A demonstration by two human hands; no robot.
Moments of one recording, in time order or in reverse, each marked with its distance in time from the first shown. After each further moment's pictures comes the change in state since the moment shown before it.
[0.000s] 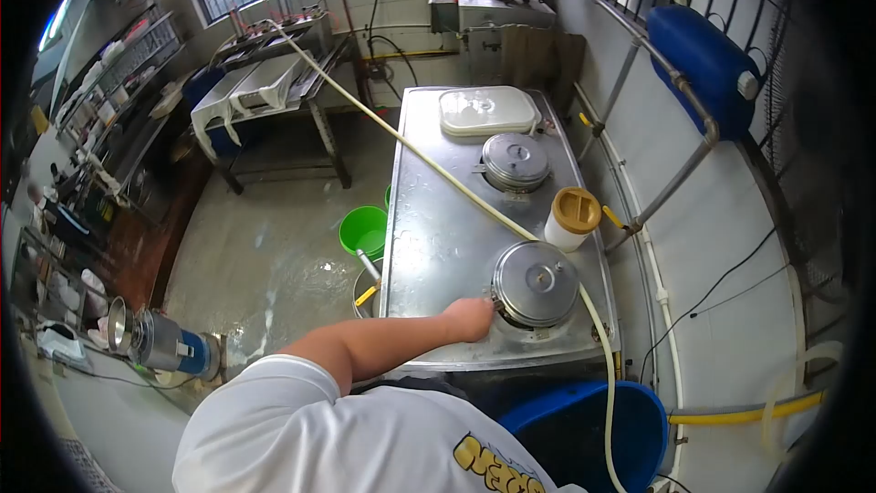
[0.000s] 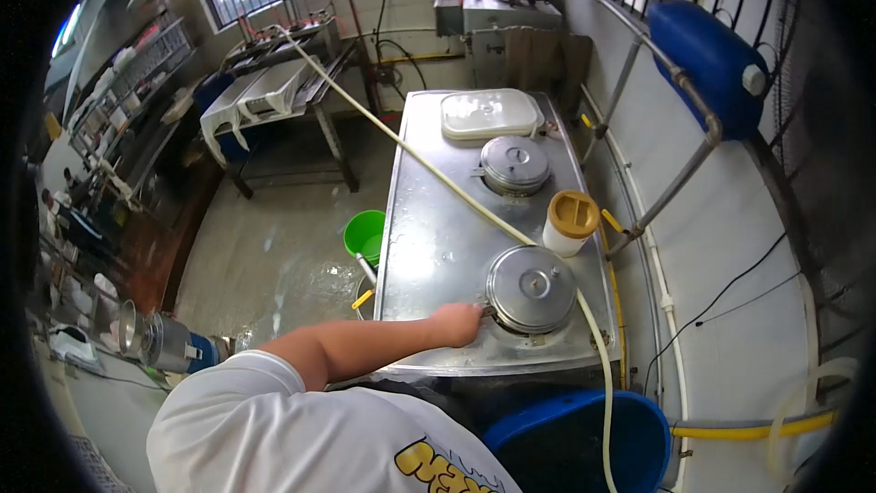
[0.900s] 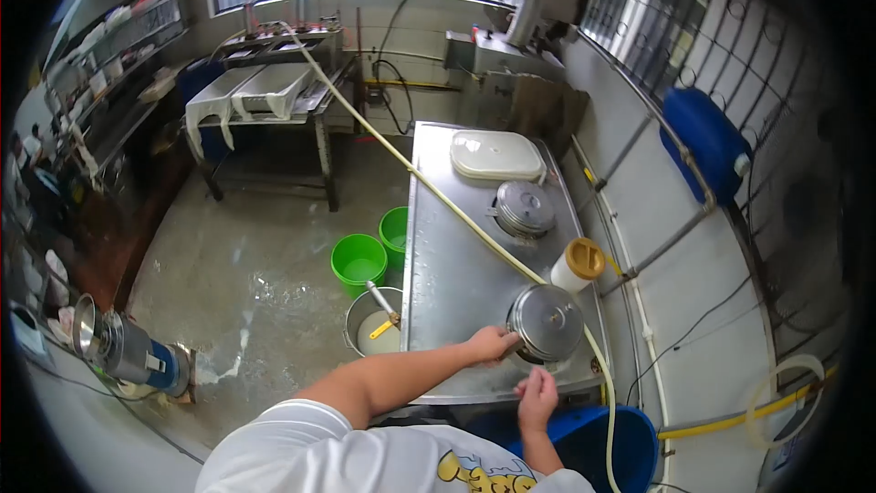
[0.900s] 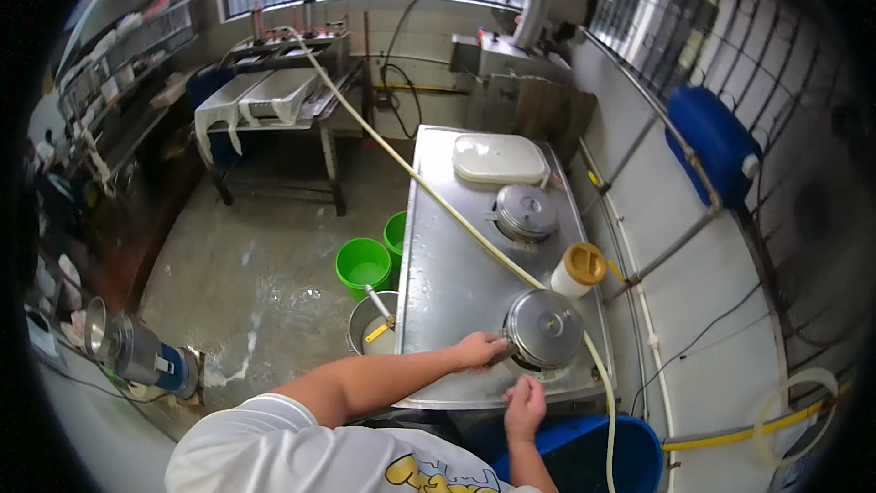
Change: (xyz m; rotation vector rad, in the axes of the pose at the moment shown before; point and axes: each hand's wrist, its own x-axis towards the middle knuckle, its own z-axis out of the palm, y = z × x) left_hand -0.029 -0.059 -0.019 -1.063 -0.028 -0.120; right_hand -0.375 -0.426 -0.154 1.599 -0.633 -0.626
